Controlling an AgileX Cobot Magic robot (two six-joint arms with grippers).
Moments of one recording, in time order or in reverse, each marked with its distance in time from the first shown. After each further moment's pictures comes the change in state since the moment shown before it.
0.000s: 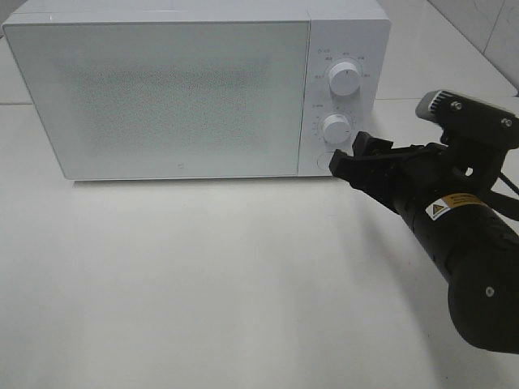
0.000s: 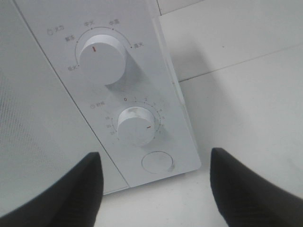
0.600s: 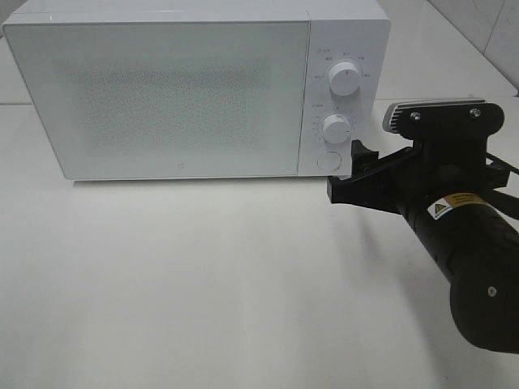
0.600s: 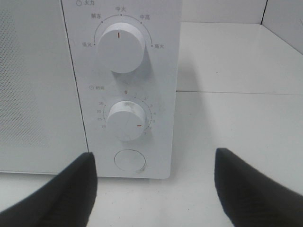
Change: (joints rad) left arm 0.000 0.000 0.000 0.000 0.000 0.000; right arm 0.000 -0.005 0.001 0.000 0.000 -0.421
